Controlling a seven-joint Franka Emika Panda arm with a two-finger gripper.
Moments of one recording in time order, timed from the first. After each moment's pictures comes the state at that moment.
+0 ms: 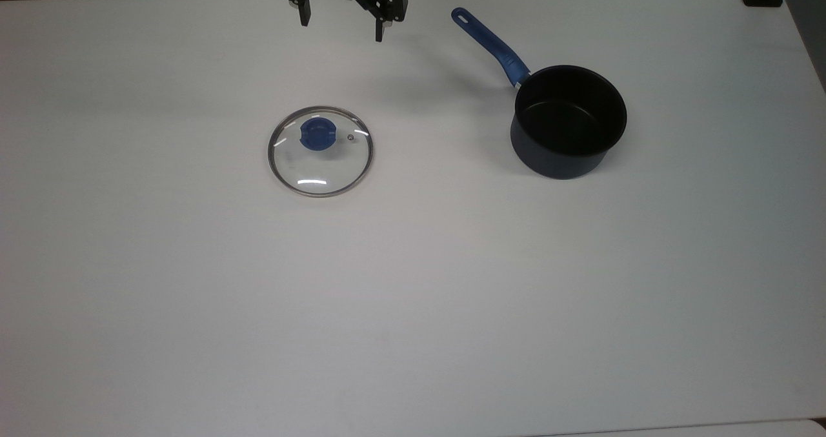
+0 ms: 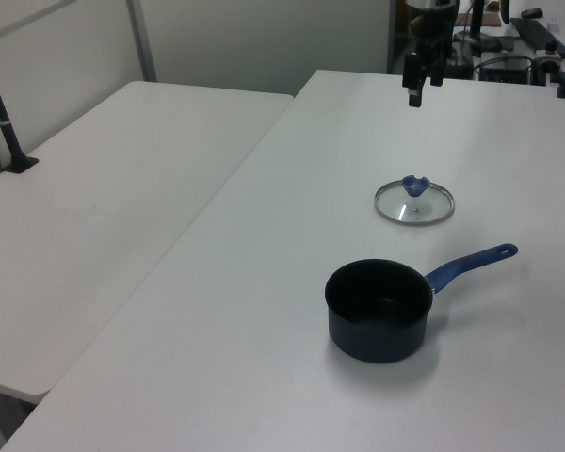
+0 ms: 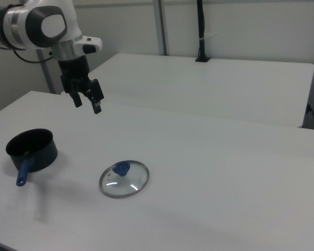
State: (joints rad) arm 0.09 0.00 -0.02 -1.72 -0.06 1.71 0.25
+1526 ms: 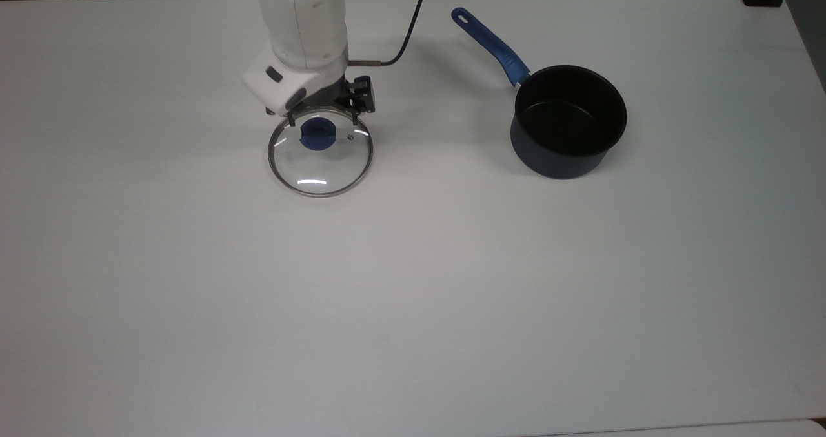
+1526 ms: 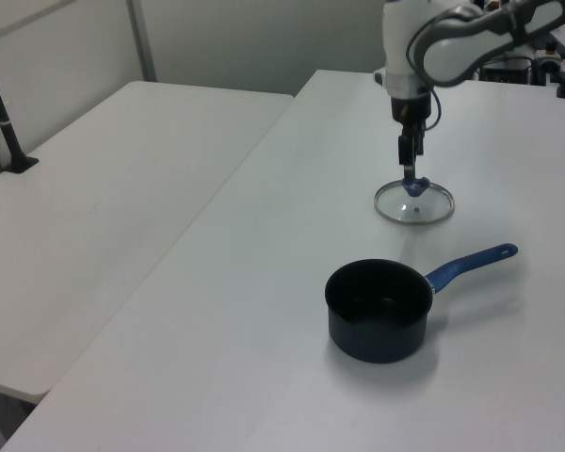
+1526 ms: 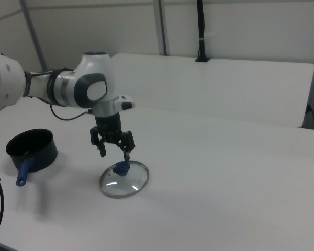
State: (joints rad) arm 0.02 0.21 -0.02 -1.90 -0.06 2.00 -0.07
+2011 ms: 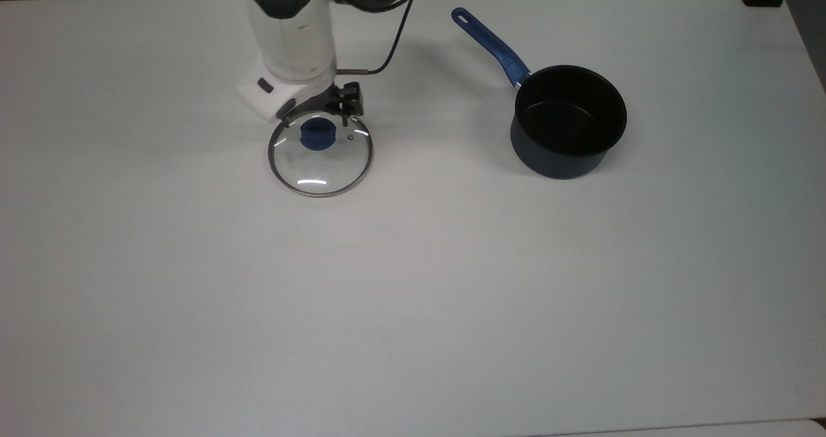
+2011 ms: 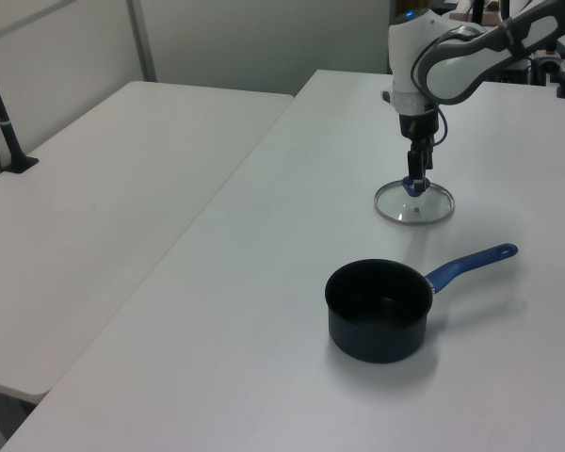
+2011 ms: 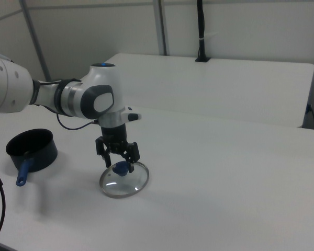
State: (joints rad) arm -0.02 0.22 -0.02 -1.96 -0.06 2.05 -0.09
